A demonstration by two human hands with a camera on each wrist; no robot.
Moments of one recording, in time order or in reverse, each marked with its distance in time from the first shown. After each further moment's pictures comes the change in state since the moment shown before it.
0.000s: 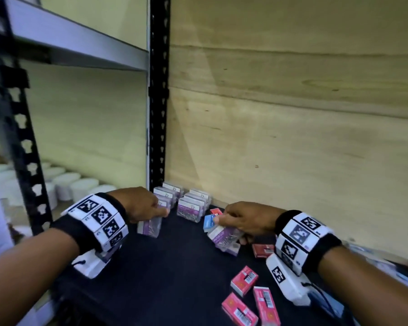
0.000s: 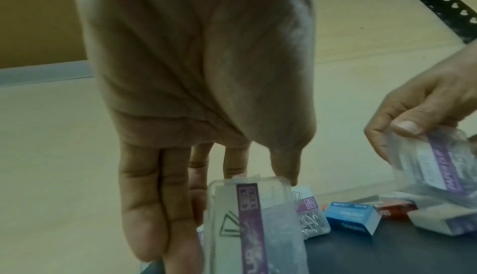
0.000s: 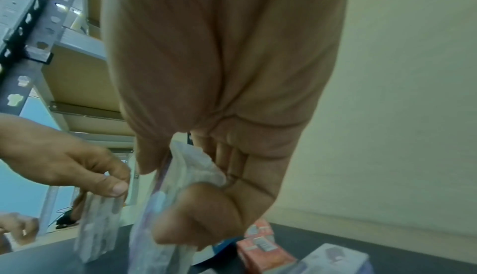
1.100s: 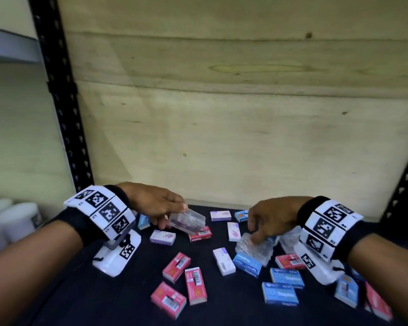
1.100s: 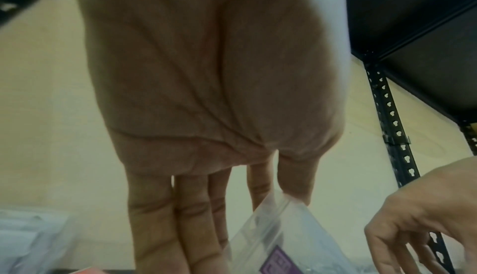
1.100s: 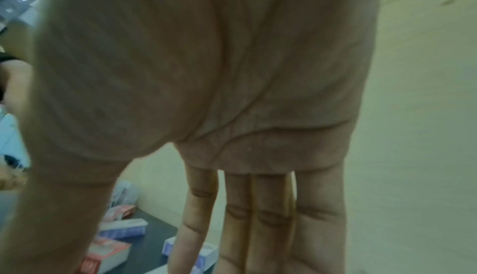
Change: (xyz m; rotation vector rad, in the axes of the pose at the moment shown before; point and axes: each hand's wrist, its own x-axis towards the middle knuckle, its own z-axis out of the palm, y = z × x) left_hand 0.024 0.162 -0.037 -0.445 -0.312 0.456; right_hand -0.133 0.119 -0.032 -0.309 -0.032 0.427
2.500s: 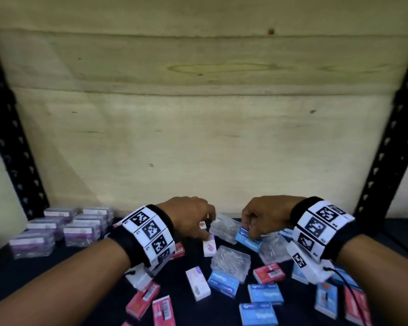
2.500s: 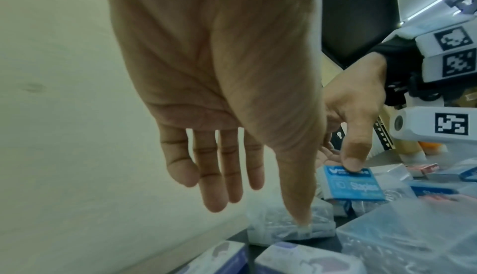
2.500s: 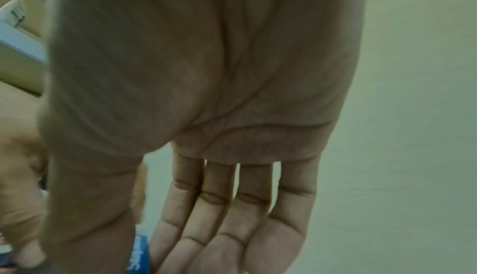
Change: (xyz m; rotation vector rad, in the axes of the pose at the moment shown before) left_hand 0.098 0.086 0.033 0.666 0.202 0.310; right_hand 0.003 0.050 -0.008 0.138 0.073 0.023
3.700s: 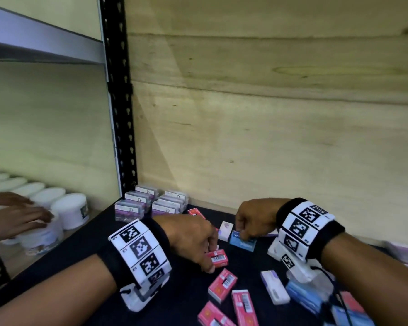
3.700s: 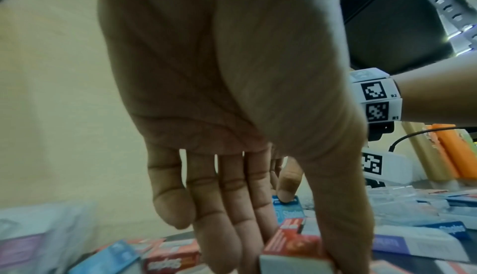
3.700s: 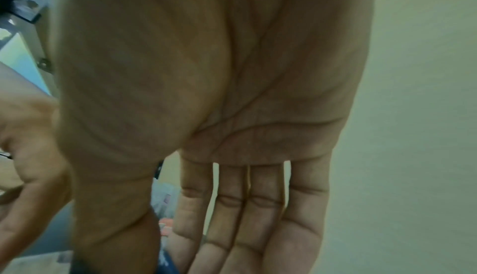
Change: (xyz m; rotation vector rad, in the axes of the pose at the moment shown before) left_hand -0.139 -0.060 0.028 -0.229 -0.182 -0.219; right_hand 0.080 -0.155 0.007 -0.260 -0.058 -0.236
